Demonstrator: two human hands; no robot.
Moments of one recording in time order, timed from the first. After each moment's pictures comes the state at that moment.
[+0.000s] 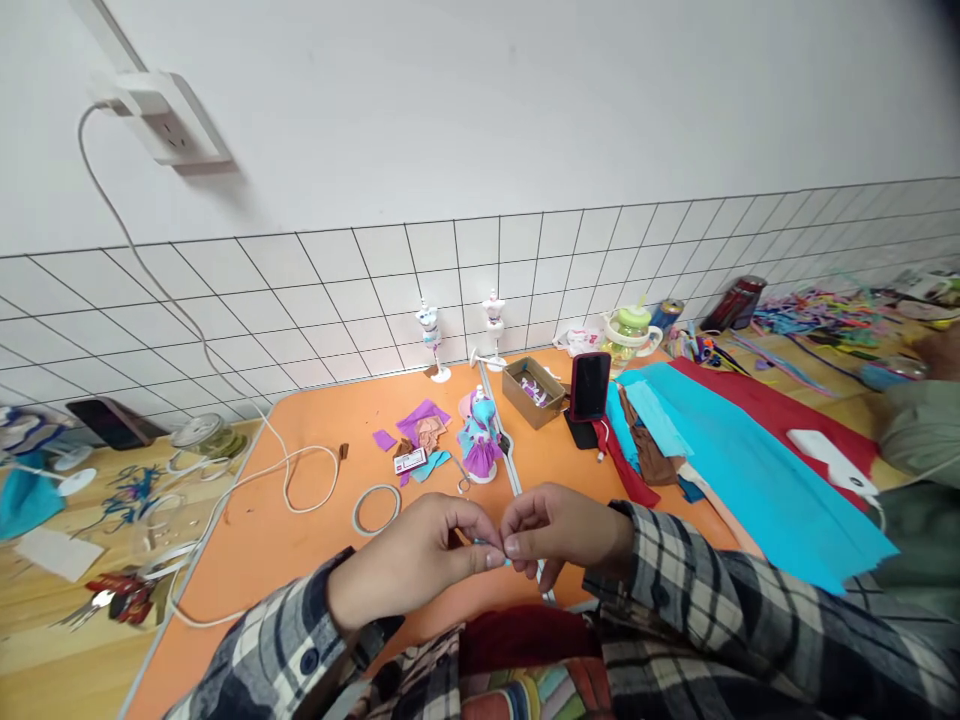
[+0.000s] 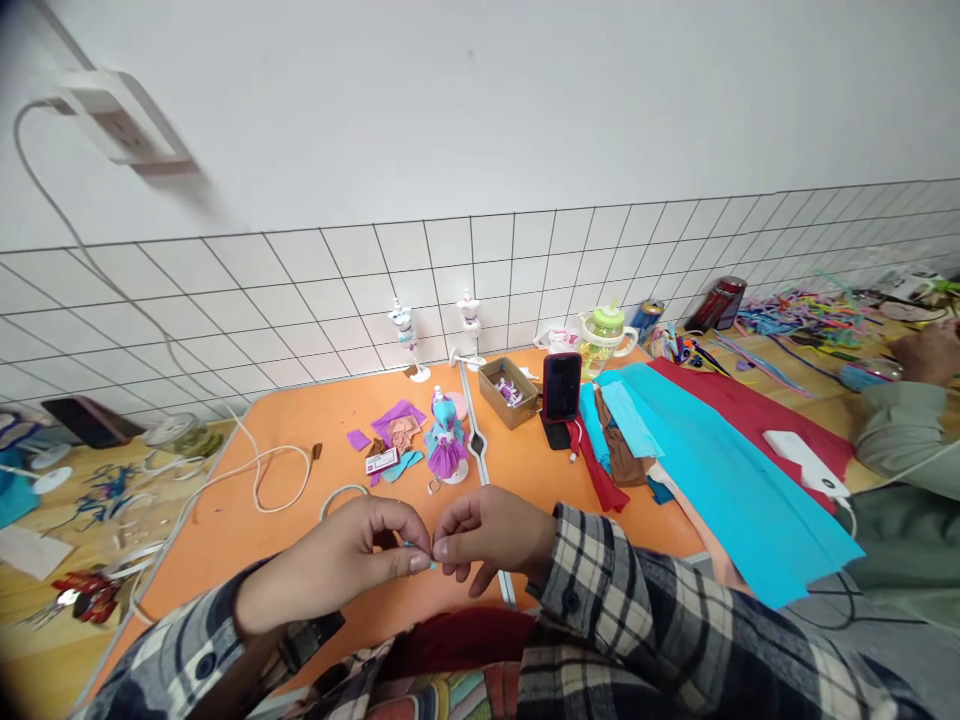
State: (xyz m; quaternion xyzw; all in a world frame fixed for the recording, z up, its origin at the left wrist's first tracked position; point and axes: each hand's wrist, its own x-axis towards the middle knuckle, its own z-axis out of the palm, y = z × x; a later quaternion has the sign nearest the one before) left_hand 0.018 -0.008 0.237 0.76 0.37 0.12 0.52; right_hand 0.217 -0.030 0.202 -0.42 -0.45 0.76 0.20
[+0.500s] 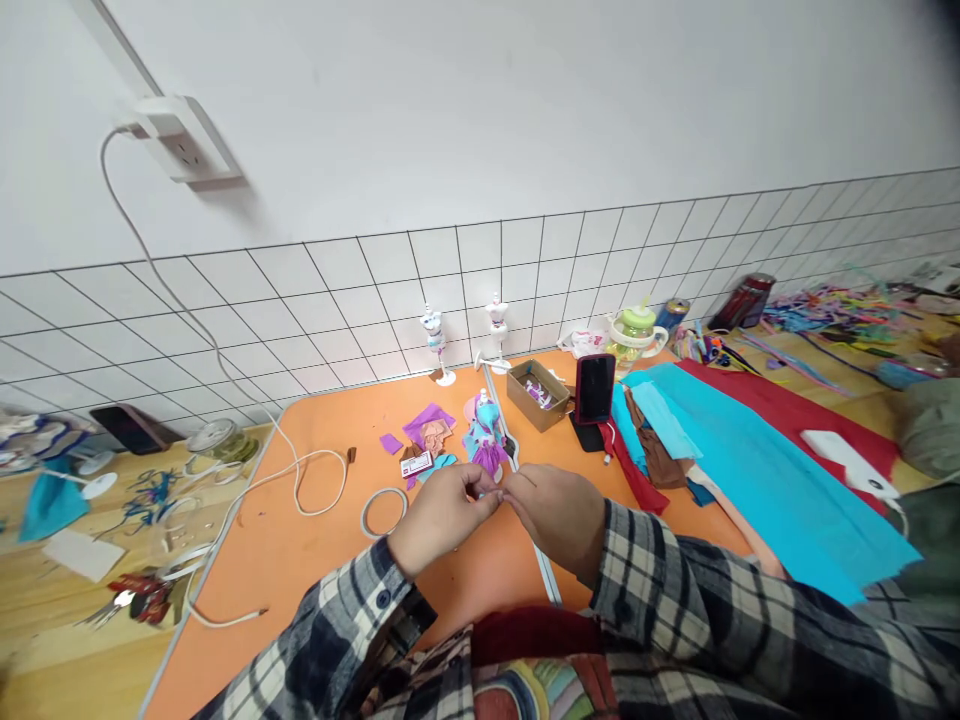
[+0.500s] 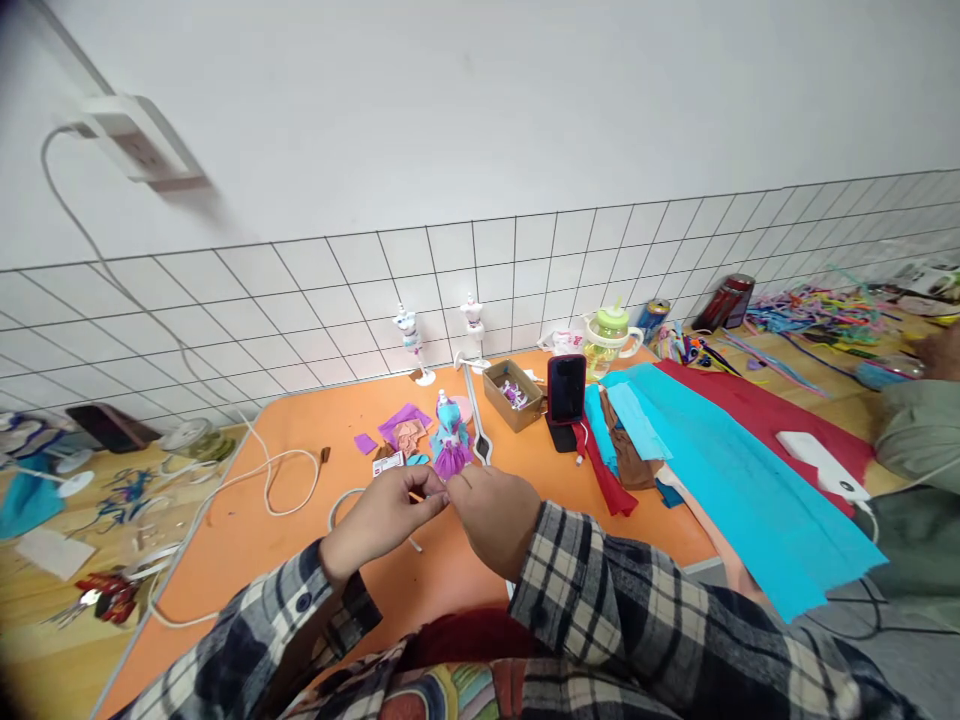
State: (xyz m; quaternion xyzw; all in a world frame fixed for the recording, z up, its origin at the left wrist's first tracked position) left_hand 0.036 0.026 0.194 0.78 0.46 0.19 0.38; right_hand 0.209 -0.023 0.187 -0.52 -0.84 0.04 0.13
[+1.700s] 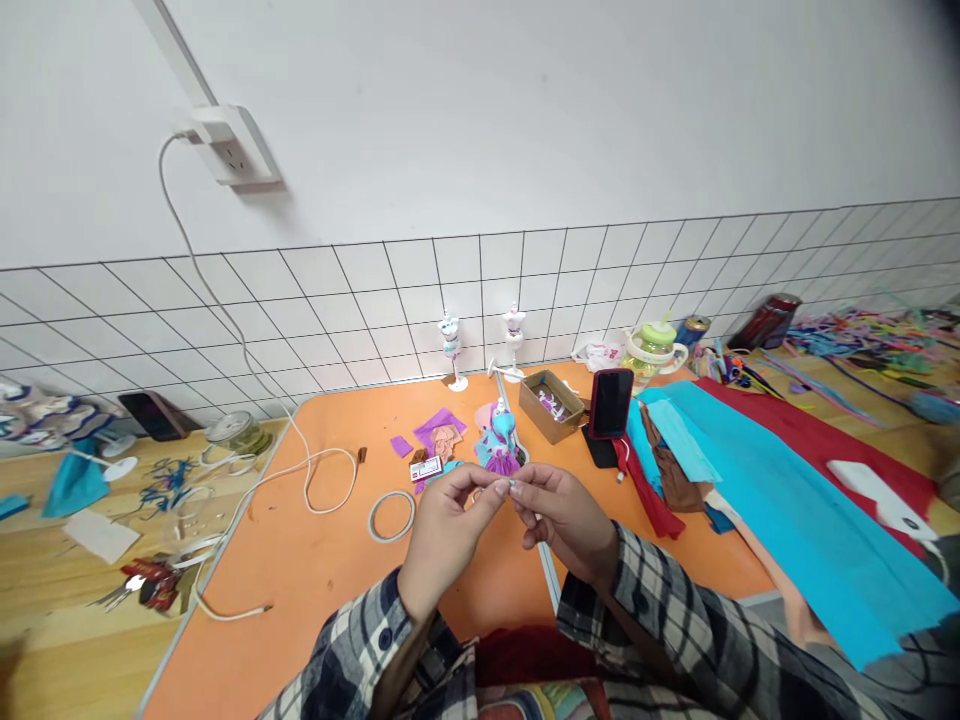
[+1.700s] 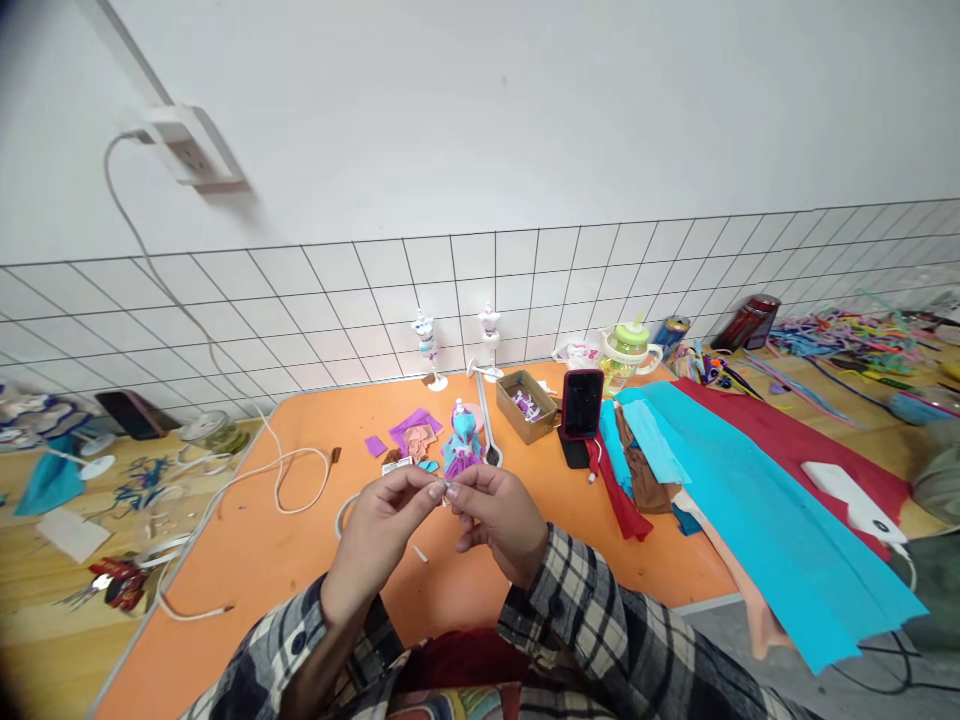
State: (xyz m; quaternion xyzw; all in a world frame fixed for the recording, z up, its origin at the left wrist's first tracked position) left_hand 0.034 0.005 0.202 0.64 0.46 0.42 0.45; right_hand 0.186 -0.010 0.188 -0.40 -0.32 0.71 0.49
